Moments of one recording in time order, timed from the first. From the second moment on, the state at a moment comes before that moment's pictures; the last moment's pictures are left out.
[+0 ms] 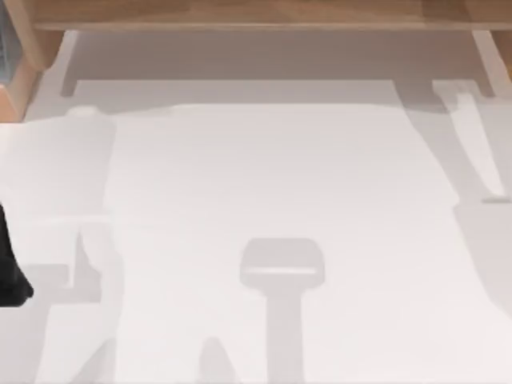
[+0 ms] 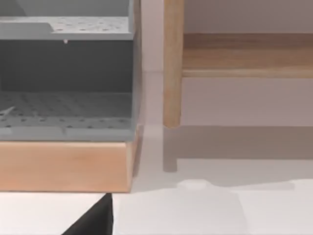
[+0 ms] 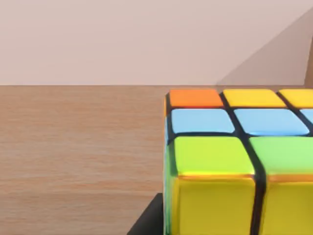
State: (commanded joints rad) left arm 0.00 0.00 0.00 0.00 0.00 0.00; right arm 0.20 1.89 1.76 0.13 0.23 0.02
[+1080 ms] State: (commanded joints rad) left arm 0.00 0.00 0.00 0.00 0.00 0.00; right arm 0.21 1.82 1.75 0.07 0.24 0.02
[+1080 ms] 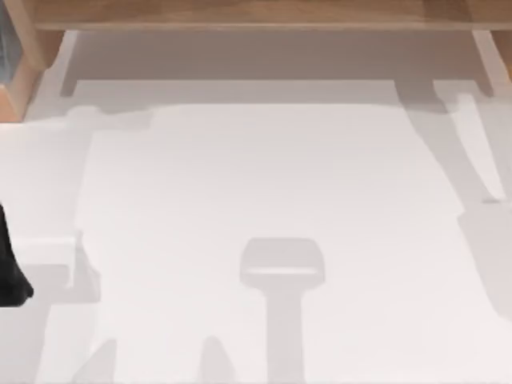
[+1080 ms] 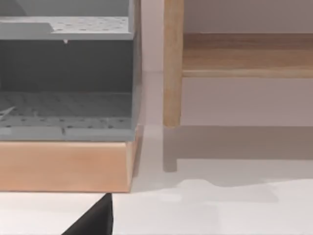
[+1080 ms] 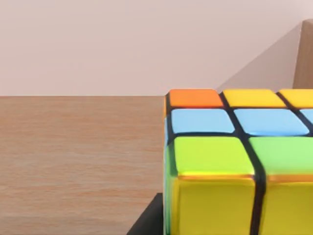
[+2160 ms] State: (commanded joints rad) left arm 0.00 0.00 0.00 0.00 0.00 0.00; right arm -0.28 1.90 2.33 -0.82 0.34 -0.18
